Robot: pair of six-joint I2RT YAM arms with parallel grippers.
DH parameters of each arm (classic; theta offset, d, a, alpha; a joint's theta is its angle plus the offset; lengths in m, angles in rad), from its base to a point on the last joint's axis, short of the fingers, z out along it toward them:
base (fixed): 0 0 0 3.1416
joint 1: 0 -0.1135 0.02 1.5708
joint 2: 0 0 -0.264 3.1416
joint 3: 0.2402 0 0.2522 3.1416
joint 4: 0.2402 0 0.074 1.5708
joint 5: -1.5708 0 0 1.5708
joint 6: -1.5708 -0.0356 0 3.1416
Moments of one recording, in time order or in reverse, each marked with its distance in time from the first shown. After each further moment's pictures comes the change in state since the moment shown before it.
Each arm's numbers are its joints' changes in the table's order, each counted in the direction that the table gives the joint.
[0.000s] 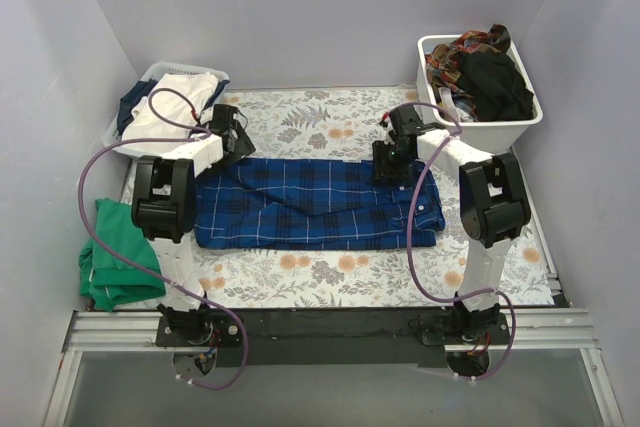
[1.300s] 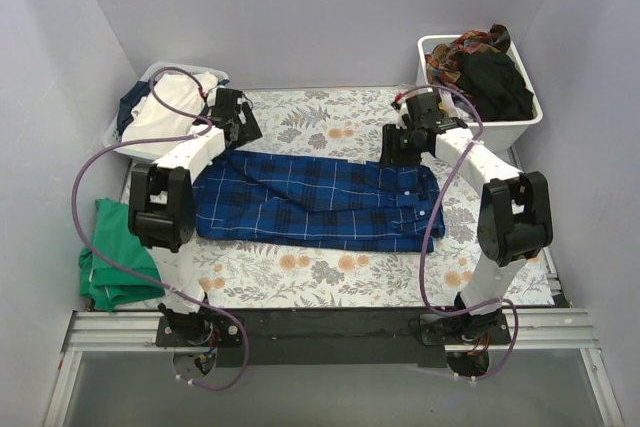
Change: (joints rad) left arm 0.060 -0.022 0.105 0.033 0.006 -0.122; right arm 0.036 -0.138 -0.043 -0.031 0.027 0.036
